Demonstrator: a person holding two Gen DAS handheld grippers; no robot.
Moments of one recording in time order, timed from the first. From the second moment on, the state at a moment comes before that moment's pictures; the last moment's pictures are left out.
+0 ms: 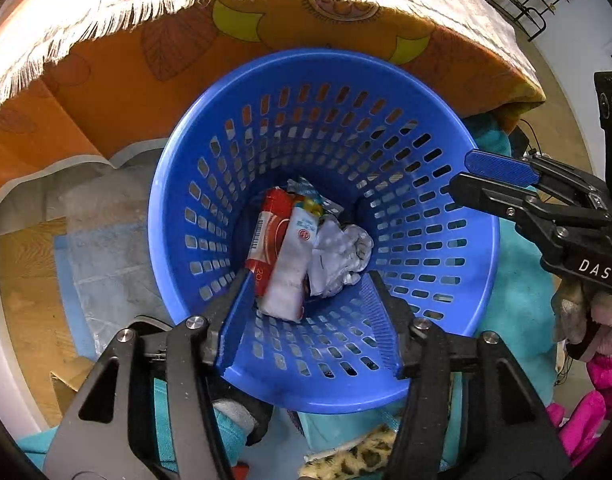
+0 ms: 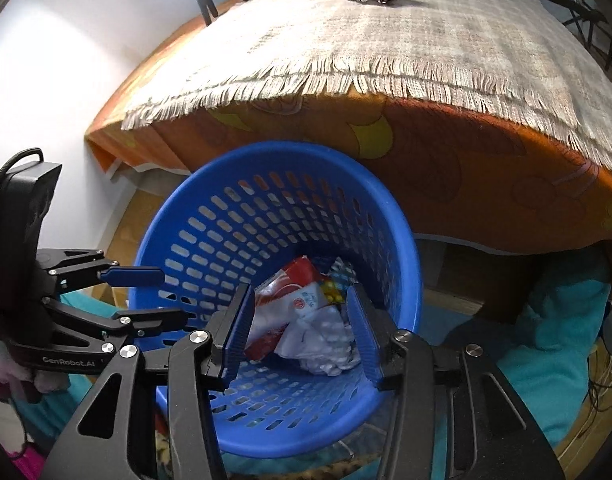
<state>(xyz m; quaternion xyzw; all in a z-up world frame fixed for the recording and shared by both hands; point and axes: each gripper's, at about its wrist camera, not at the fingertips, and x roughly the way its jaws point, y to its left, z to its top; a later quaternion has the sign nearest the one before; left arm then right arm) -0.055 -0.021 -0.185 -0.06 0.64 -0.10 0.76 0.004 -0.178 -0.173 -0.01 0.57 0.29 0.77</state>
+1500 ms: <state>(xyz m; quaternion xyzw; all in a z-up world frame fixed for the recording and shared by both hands) 0.039 -0.001 -0.103 -0.02 0.55 -0.09 0.83 0.070 -0.197 -0.112 -0.03 0.50 0.24 0.83</state>
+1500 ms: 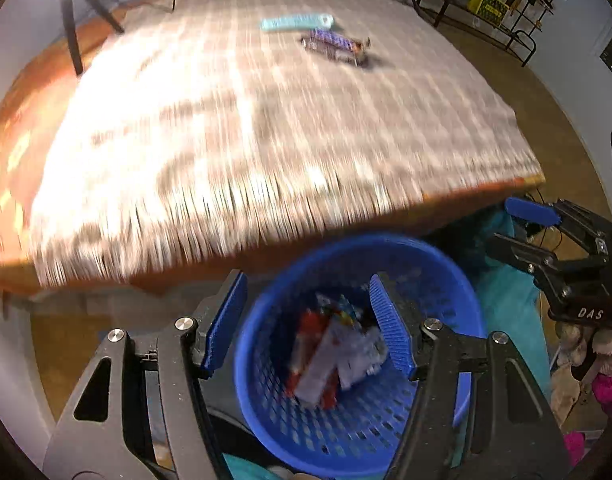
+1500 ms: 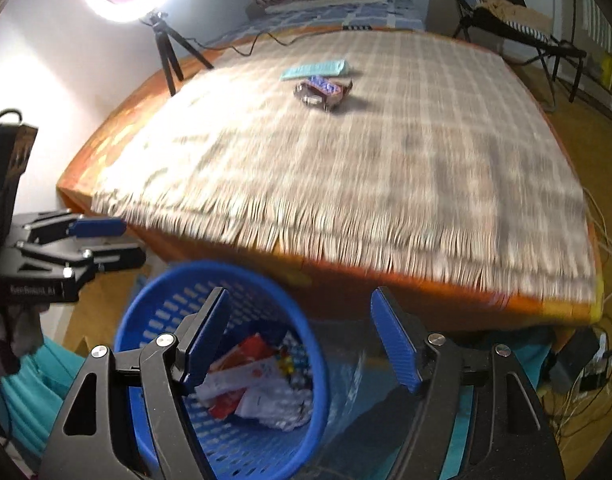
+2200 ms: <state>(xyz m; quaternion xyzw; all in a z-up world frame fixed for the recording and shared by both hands) 0.193 0.024 -0.078 0.02 0.51 -0.09 0.86 0.204 -0.135 -0.101 -0.08 0.48 0.27 0.83</state>
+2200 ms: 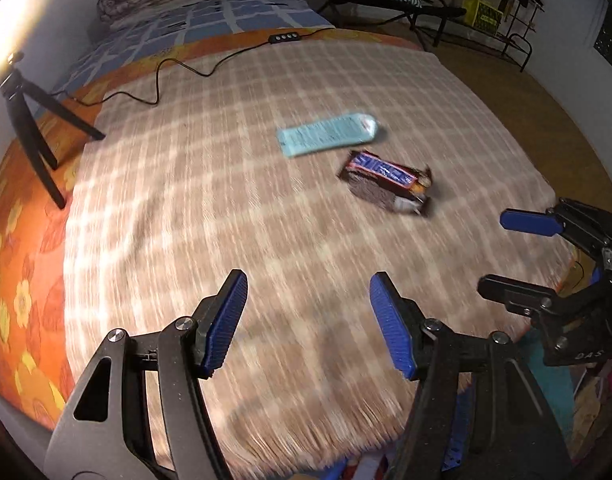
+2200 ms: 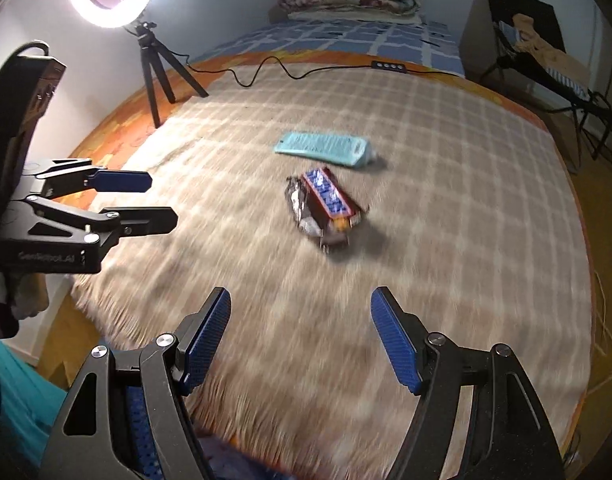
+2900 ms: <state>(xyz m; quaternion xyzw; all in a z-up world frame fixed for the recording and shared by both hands) 0.264 0.034 -0.091 0.05 0.51 -0.11 0.85 0.283 -0.108 -0.142 -0.11 0.49 0.25 0.83</state>
